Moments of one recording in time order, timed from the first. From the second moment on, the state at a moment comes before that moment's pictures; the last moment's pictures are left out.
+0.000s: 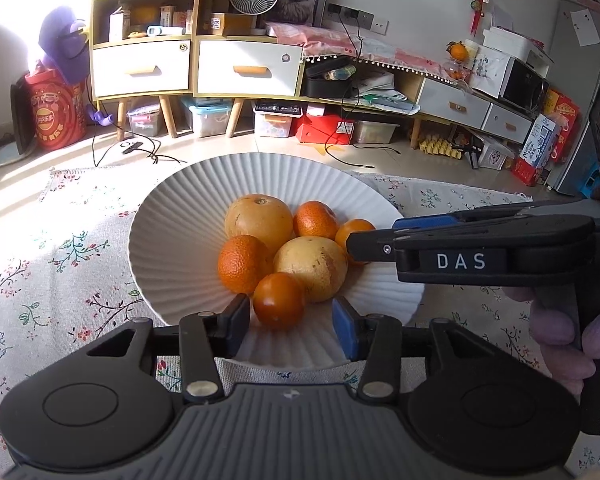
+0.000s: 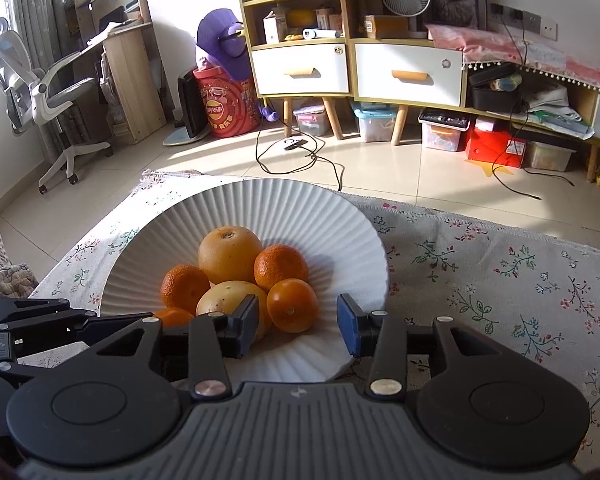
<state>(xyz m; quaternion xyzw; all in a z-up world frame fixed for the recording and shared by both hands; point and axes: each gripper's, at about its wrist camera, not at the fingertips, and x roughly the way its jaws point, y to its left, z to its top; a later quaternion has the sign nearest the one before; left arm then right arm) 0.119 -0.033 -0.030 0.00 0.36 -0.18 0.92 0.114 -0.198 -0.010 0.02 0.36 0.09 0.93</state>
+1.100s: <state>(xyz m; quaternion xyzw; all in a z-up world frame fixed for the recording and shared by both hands) 0.073 0.001 0.006 0.05 0.36 -0.15 0.92 0.046 -0.193 0.023 0.03 0.35 0.01 0.94</state>
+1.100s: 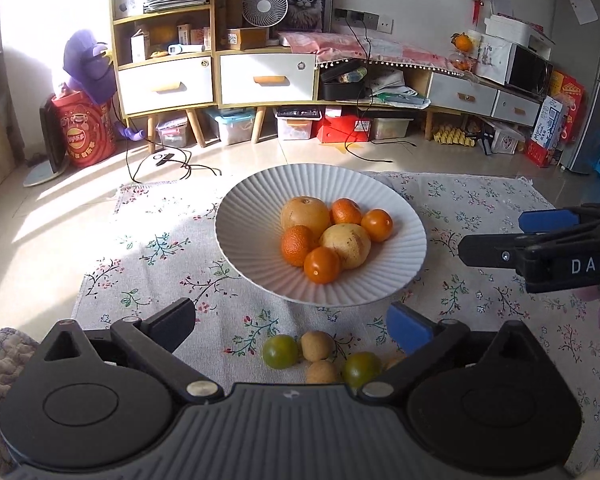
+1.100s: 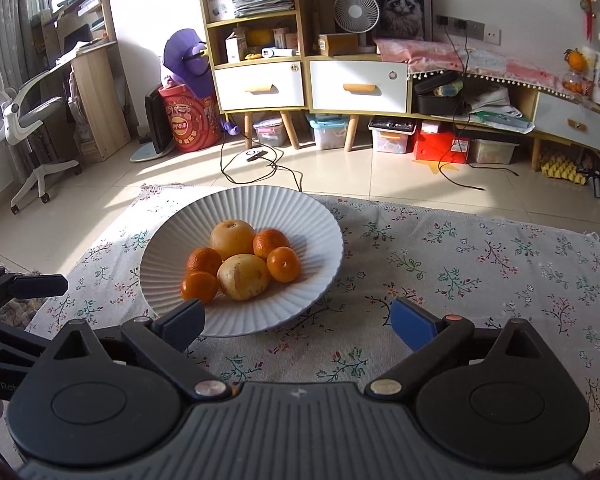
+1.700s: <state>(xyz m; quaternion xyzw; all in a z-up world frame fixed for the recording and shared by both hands) 0.056 0.016 -0.032 0.05 0.41 -0.12 0.90 0.018 -0.176 -0.007 0.00 0.39 0.01 0.92</state>
